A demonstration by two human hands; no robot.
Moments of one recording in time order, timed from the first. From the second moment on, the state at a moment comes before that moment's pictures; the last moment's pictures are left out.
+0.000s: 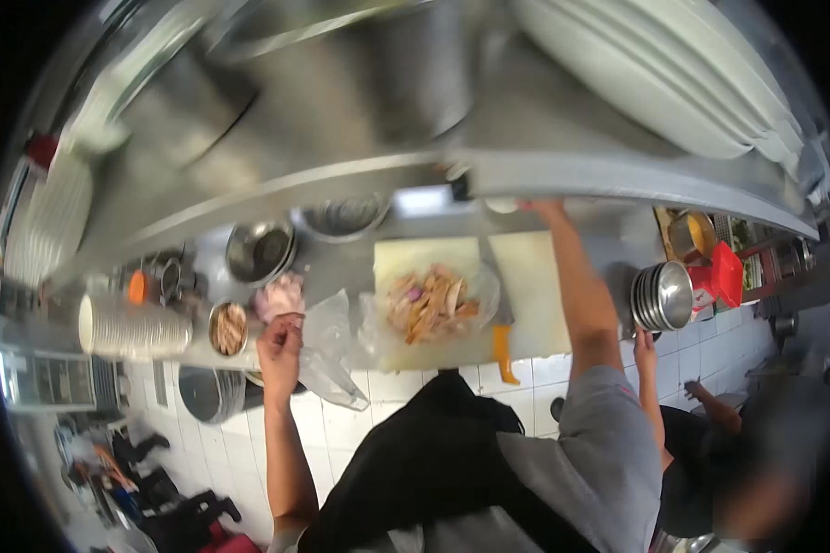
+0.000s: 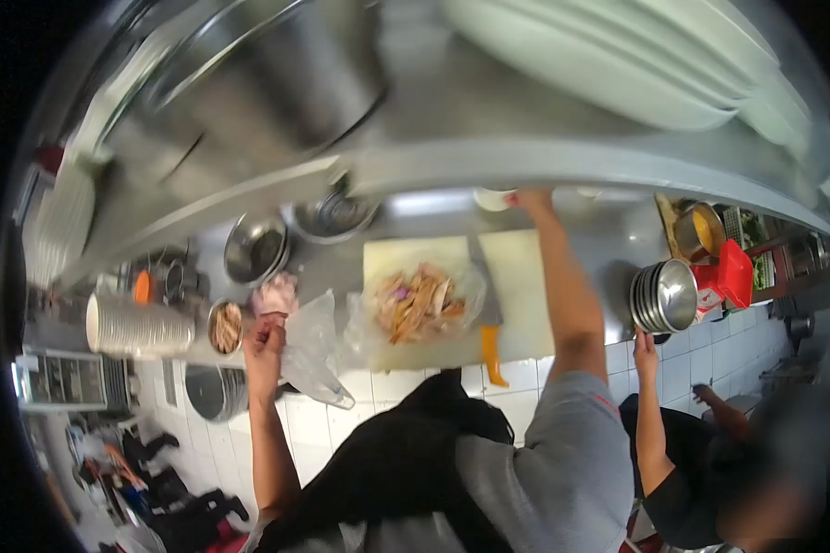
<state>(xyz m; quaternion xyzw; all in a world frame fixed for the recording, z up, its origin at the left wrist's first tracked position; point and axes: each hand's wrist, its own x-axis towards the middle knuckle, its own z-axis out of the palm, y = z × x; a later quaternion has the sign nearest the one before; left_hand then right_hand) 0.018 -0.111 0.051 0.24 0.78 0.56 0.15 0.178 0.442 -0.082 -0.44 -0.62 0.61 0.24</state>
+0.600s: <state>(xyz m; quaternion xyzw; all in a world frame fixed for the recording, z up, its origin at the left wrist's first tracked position) 0.244 -0.562 -0.086 -0.20 0.80 0.56 0.02 0.141 0.038 0.080 -0.22 -0.78 0.58 0.02</state>
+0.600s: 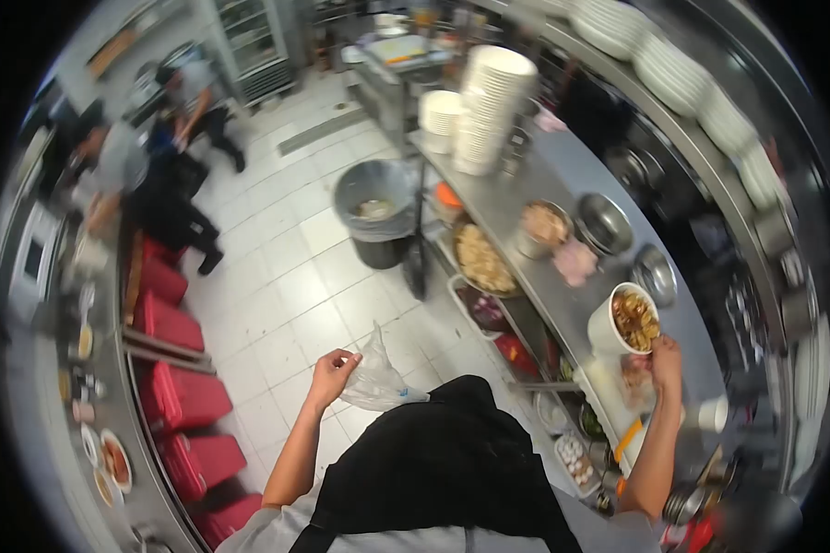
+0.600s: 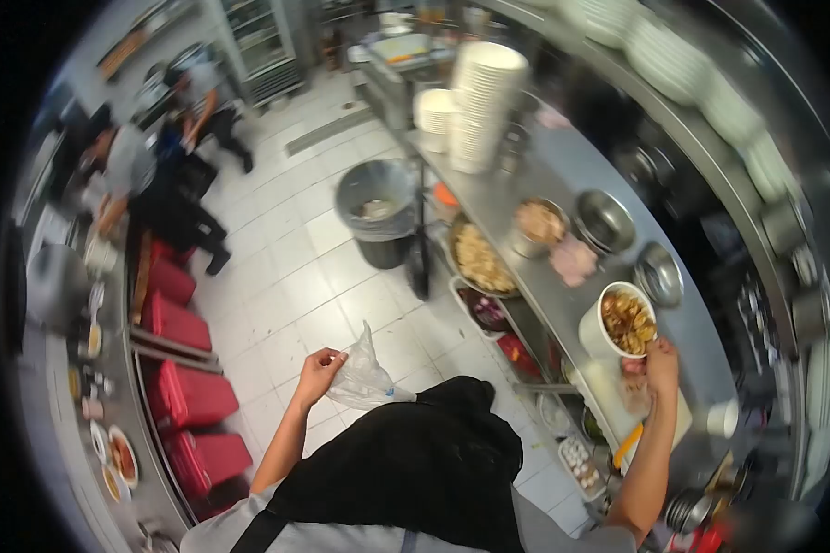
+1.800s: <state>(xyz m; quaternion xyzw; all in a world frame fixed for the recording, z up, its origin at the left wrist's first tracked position) 0.460 -0.956 -0.090 -0.64 0.42 0.52 -0.37 0.169 -1.351 -0.091 0.42 -0.63 0.48 -0.45</state>
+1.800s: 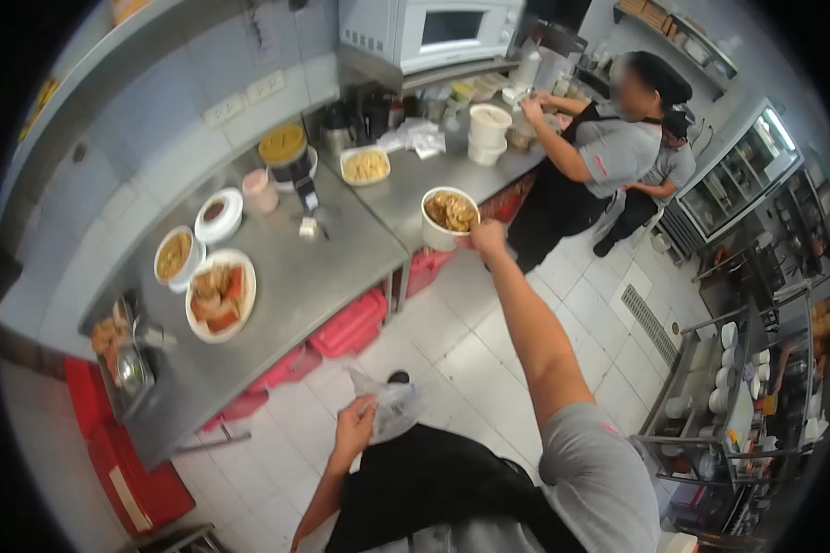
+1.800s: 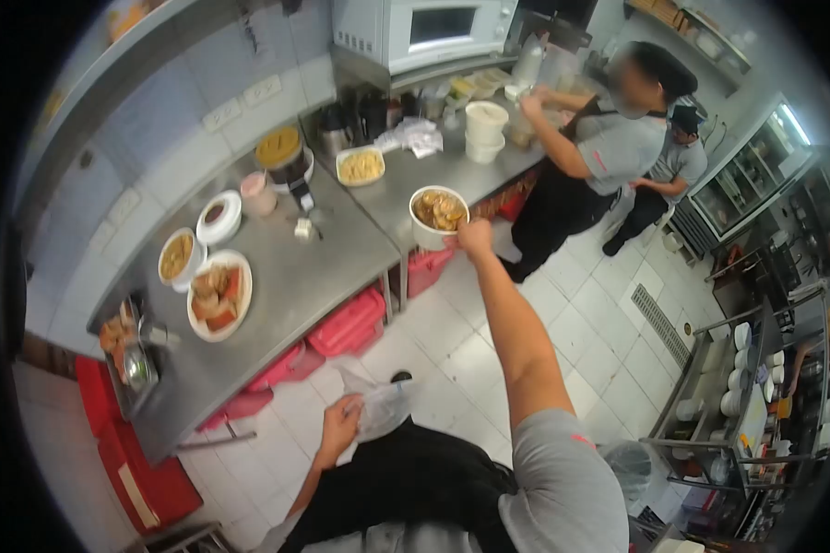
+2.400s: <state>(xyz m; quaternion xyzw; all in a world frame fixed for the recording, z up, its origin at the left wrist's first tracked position) 0.449 -1.128 -0.098 -0.54 0.53 0.58 -0.31 0.181 -1.321 -0.081 0.43 -0.54 0.52 -0.50</state>
